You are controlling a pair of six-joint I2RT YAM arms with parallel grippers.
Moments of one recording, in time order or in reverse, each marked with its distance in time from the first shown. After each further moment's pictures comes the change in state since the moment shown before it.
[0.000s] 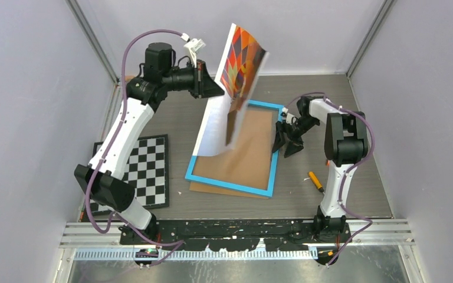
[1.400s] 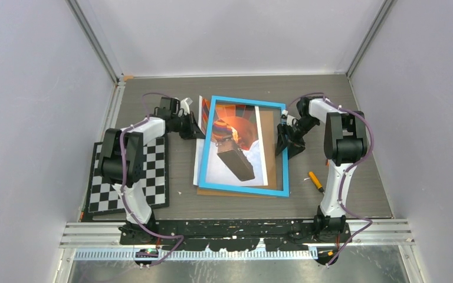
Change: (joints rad) left arm 0.168 0.286 -0.662 0.418 -0.183 -0.229; right arm -0.017 0.009 0.013 -0.043 0.056 -0.038
